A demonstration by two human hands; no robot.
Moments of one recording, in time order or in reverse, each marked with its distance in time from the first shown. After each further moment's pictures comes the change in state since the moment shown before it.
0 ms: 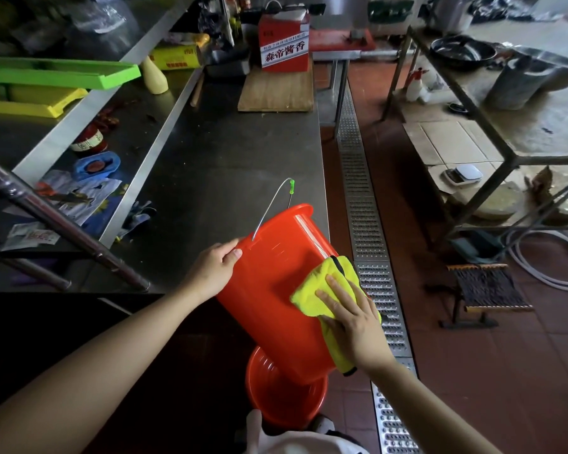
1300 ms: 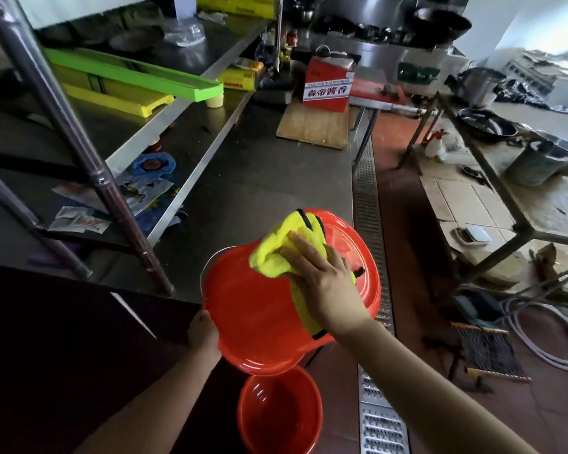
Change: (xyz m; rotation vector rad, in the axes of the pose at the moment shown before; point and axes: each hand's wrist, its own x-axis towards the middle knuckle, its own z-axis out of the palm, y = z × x) left_hand -0.038 -0.138 0.045 -1.030 0.354 -0.851; right_hand 0.161 -0.174 -0.032 -0.147 0.005 -0.279
